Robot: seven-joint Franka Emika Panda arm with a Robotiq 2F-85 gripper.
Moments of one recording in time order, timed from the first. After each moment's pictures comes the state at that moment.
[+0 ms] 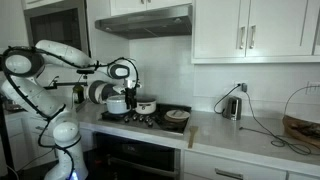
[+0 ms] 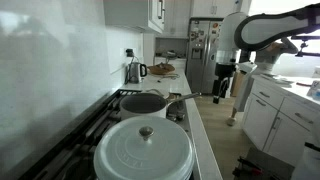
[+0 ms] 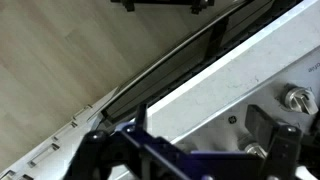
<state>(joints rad) 0.00 -0.61 0.00 -2.50 0.02 1.87 -0.03</state>
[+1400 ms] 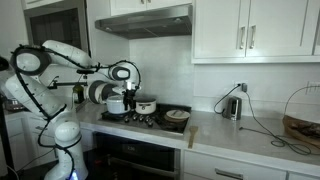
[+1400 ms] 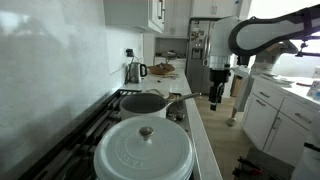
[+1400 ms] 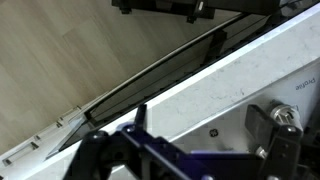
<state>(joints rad) 0.07 -0.55 0.03 -2.49 0.02 1.87 -0.04</state>
